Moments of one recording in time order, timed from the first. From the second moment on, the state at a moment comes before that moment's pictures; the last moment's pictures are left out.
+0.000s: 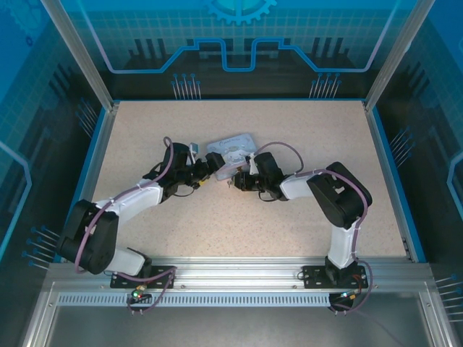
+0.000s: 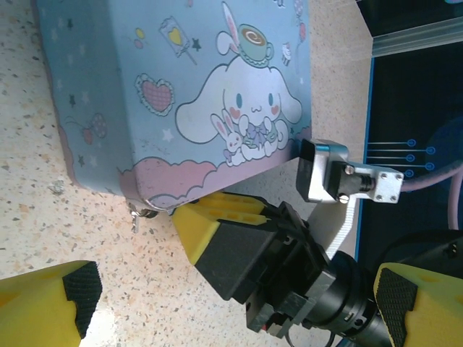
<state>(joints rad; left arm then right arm) -0.36 1.43 0.75 0.03 0.40 -1.00 0.58 1.90 0.87 0.33 -0.32 0.61</state>
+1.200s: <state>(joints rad) -0.34 1.69 1.03 -0.27 0.05 -0.72 0.59 1.85 0.77 0.42 -0.32 0.78</state>
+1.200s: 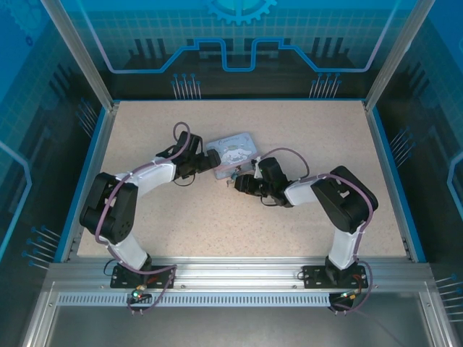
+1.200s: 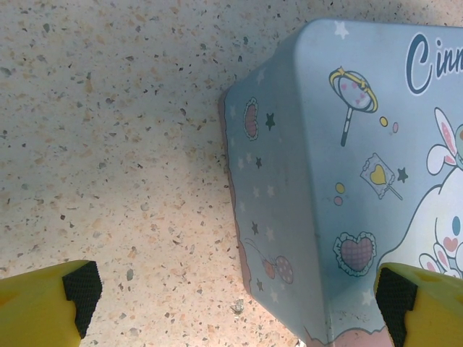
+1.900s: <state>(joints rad) -0.34 1.71 1.04 -0.27 0.05 -0.72 0.59 1.95 0.89 0.42 -0.30 0.77</state>
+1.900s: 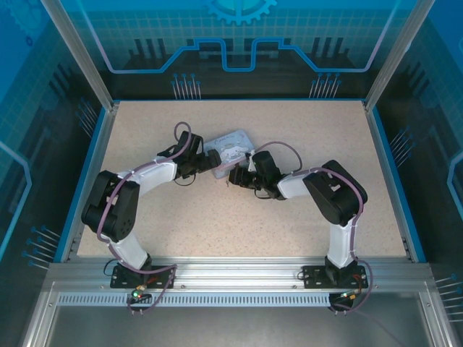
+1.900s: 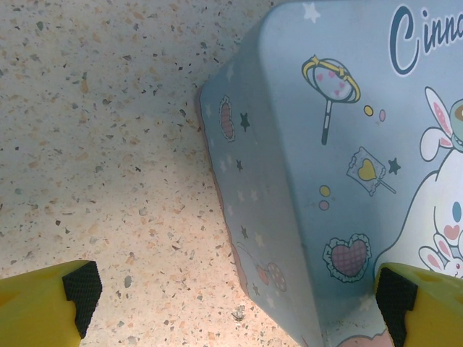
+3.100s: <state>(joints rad) -0.34 1.72 1.04 -0.26 0.06 -0.72 0.61 2.00 0.83 0.64 -0.25 0.74</state>
